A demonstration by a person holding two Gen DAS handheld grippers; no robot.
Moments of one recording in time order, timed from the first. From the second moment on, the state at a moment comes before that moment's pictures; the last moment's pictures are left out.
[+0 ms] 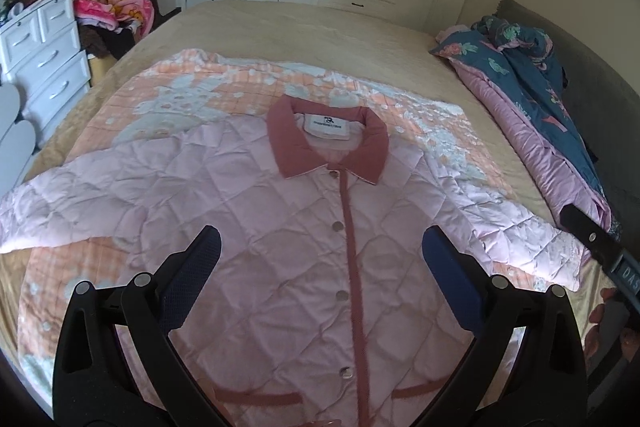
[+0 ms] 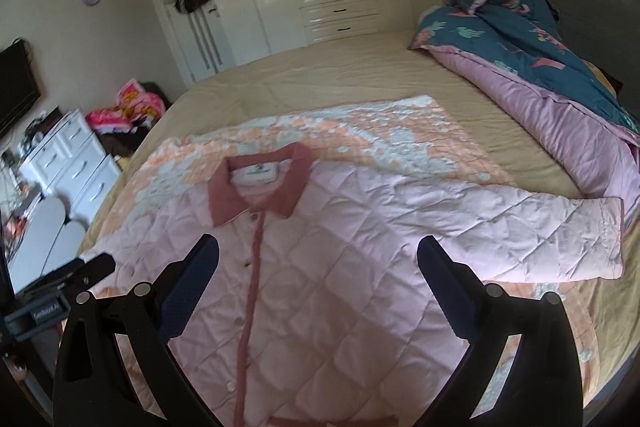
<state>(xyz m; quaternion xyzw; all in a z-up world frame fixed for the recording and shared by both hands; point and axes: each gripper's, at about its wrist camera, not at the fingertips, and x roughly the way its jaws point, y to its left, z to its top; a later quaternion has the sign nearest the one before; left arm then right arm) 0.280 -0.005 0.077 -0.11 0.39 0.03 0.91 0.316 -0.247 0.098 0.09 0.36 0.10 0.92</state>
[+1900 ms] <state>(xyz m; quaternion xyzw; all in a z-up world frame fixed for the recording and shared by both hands) 0.424 -0.138 -0.052 -0.06 0.50 0.01 0.87 0.350 -0.618 -0.135 0.50 0.37 -0.26 0.74</state>
